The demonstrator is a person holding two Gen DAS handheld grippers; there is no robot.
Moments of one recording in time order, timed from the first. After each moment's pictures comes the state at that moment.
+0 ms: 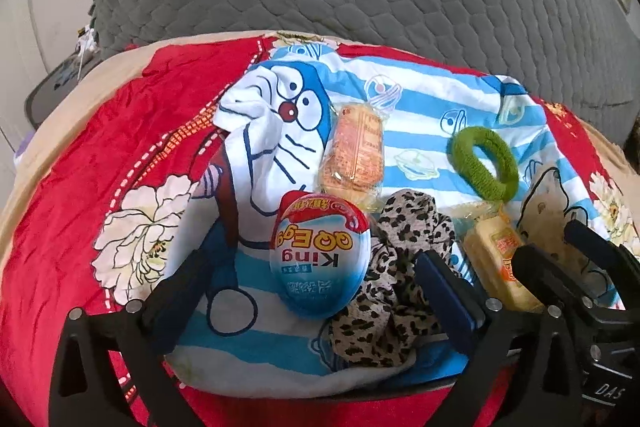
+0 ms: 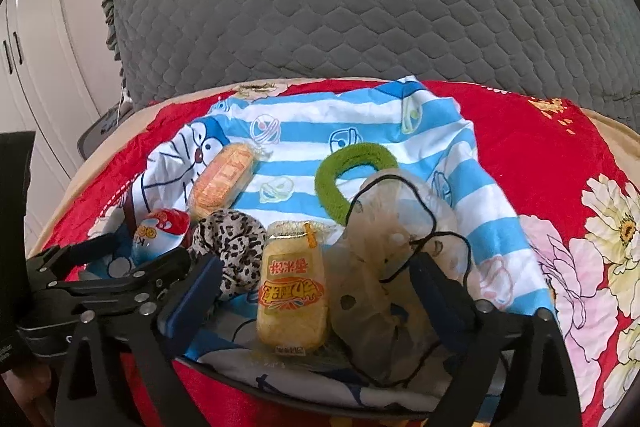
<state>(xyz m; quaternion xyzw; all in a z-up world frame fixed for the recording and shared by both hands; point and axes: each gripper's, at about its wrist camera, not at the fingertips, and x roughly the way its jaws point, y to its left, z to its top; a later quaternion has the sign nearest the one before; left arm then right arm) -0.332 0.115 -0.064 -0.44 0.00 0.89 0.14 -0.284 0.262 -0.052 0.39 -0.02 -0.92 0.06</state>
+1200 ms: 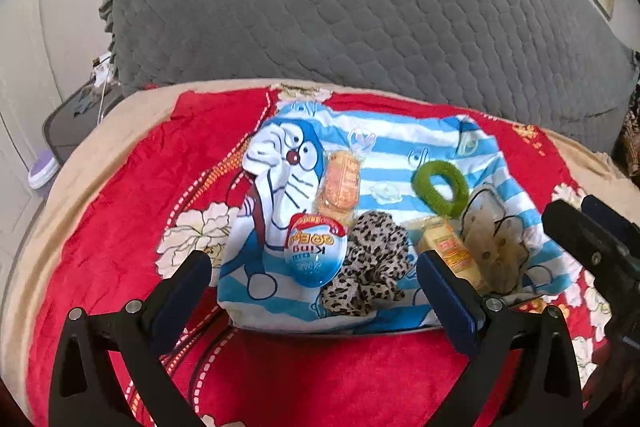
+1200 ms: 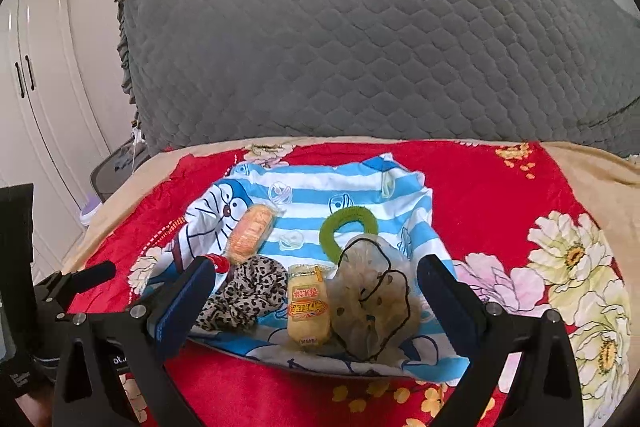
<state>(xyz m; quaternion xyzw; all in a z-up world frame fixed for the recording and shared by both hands) -0.279 0.094 0.007 -0.39 0.00 0.91 0.14 -0.234 0.266 0.032 0.32 -0.02 -0.94 0.06</state>
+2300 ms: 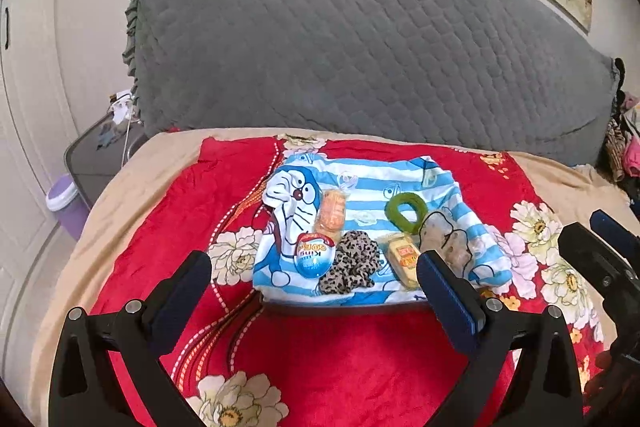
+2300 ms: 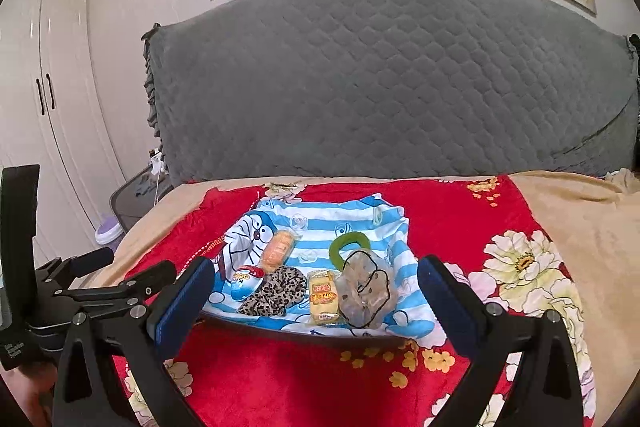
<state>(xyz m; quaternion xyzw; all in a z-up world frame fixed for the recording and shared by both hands) -0.194 0.065 0.091 -0.33 0.00 0.93 0.14 -0.133 0.267 0.107 0.26 -0.03 -0.96 0.06</state>
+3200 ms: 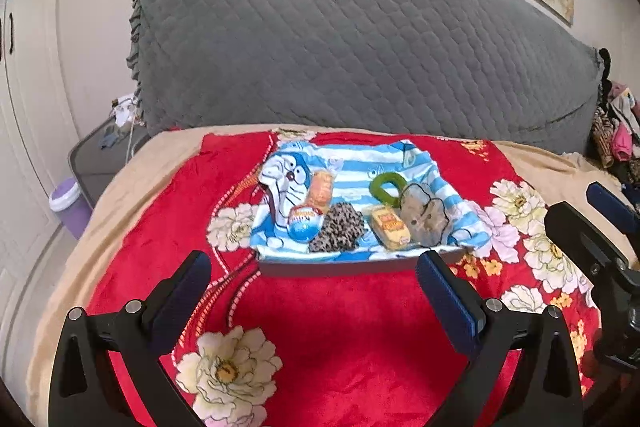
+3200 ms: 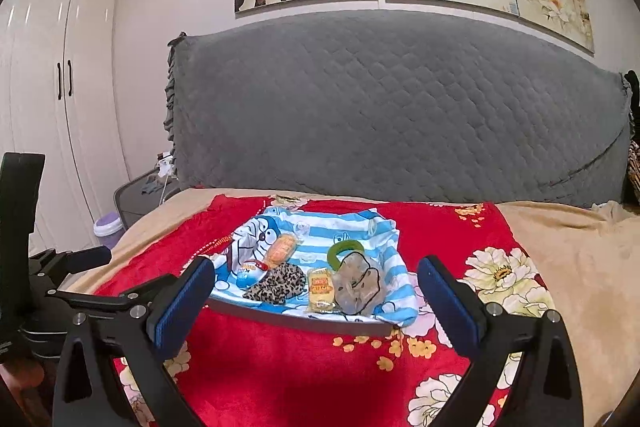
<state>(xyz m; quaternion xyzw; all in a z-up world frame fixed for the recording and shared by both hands) -0.124 0.056 0.083 -0.31 0.01 0.94 0.15 -0.065 0.253 0.105 0.20 0.02 -0.98 0.06</state>
